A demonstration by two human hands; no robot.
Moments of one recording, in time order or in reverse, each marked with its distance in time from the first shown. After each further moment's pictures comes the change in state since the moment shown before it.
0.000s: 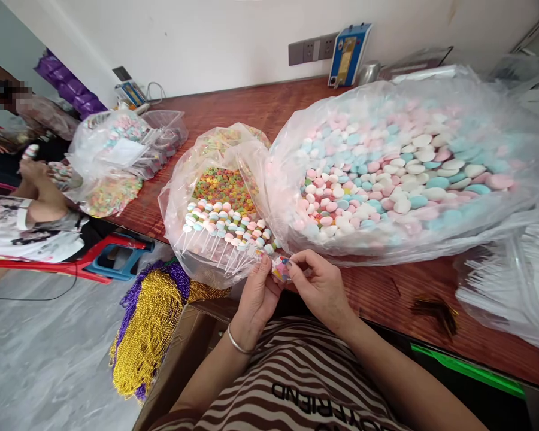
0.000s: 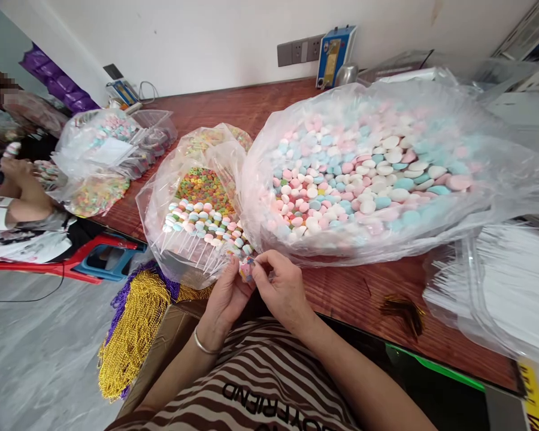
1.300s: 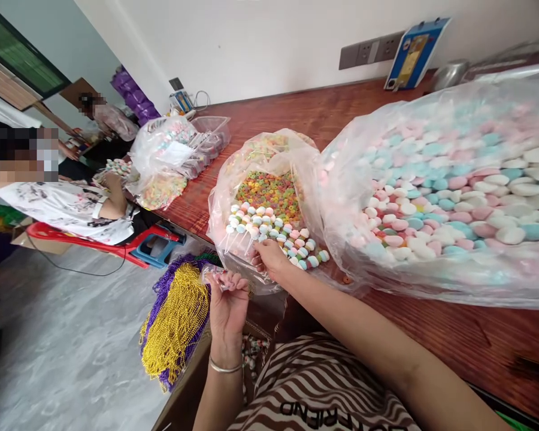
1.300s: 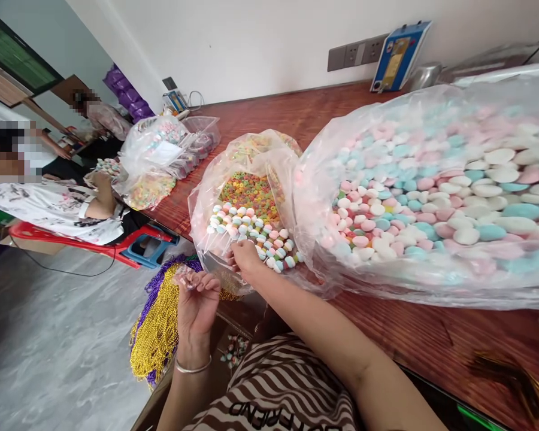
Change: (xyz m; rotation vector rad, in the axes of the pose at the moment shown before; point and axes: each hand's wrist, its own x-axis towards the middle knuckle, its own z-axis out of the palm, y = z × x) left_hand -0.026 0.117 -0.083 -0.273 0.013 0.486; right_hand 0.091 -0.013 0.197 0.579 -0.386 0.825
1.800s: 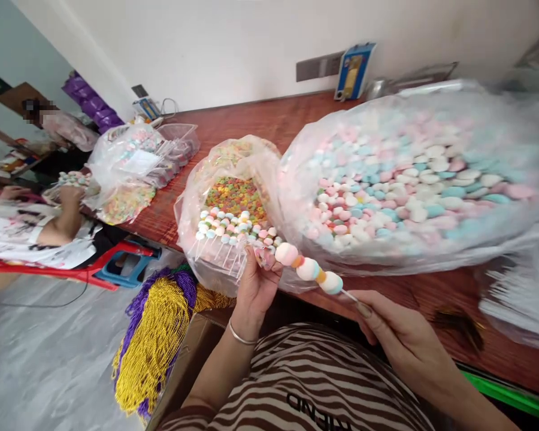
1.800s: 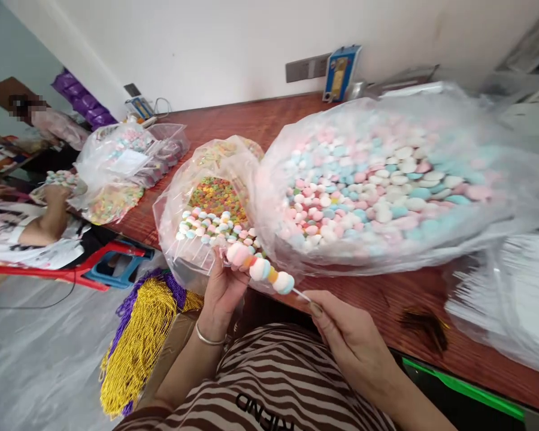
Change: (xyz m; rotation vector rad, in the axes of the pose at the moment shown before) left_hand -0.003 -0.103 0.070 0.054 -0.078 -0.415; right_hand -0.229 0.013 -0.200 -0.737 0.219 -0.662
